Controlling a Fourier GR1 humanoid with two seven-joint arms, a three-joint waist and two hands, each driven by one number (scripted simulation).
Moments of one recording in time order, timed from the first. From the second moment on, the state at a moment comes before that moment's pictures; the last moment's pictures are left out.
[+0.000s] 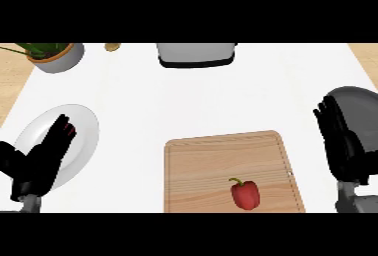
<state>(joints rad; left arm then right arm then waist) 0.03 0.44 -0.09 -1.49 0.40 0.20 0.14 -0.06 -0.38 0.09 -1.45 -0.35 -0.21 -0.13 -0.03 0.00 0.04</state>
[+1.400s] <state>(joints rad) -0.18 0.39 -0.10 -1.48 0.24 0.25 0.02 -0.08 -1.07 0.18 -2.02 0.13 0.27 -0.30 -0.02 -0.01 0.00</state>
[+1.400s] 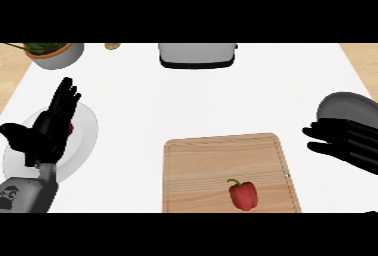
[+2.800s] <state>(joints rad) -0.24 0.31 -0.04 -1.45 0.15 0.19 0.07 -0.20 -0.62 0.58 -2.28 0.49 0.54 0.36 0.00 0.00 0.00</state>
